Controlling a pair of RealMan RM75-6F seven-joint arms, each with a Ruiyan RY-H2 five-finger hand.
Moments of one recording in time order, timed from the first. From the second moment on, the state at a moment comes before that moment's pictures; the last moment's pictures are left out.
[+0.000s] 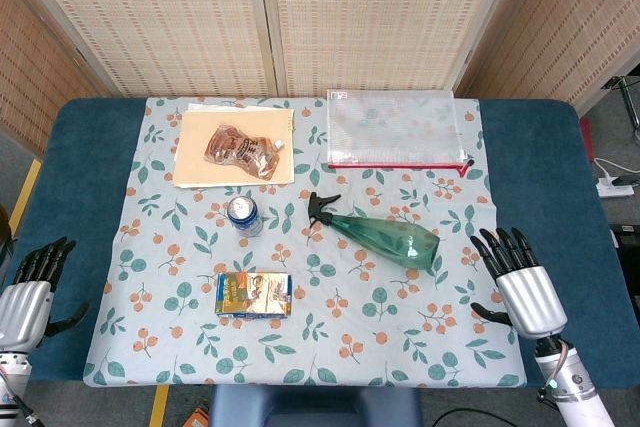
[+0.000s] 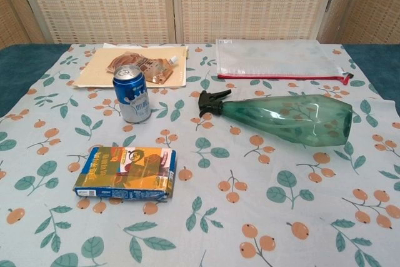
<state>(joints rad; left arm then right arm) -0.12 -1.12 -0.05 -1.65 1.43 1.41 0.00 0.19 -1.26 -0.01 -1.58 -1.61 1.46 -0.31</state>
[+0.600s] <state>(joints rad) -0.12 -1.11 -0.05 -1.66 1.43 1.41 -0.02 0.19 -1.28 0.01 -1.57 -1.62 1.47 -0.31</state>
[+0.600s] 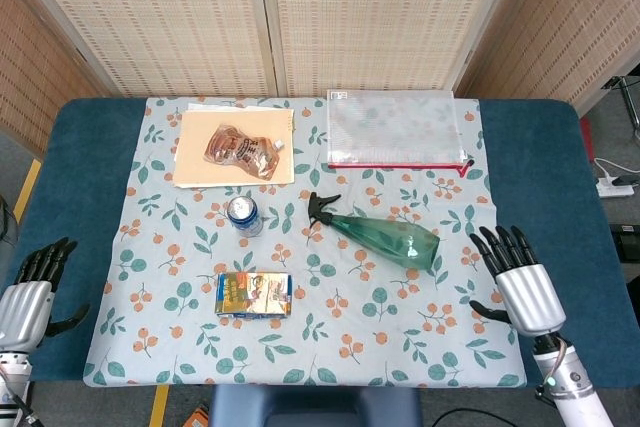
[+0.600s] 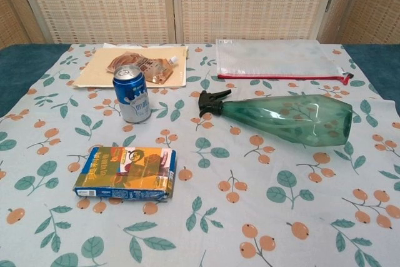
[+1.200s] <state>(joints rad) -0.12 -1.10 -0.03 -1.66 1.45 1.40 -0.04 0.44 -1.57 0.31 -1.72 -1.13 1.33 -0.84</state>
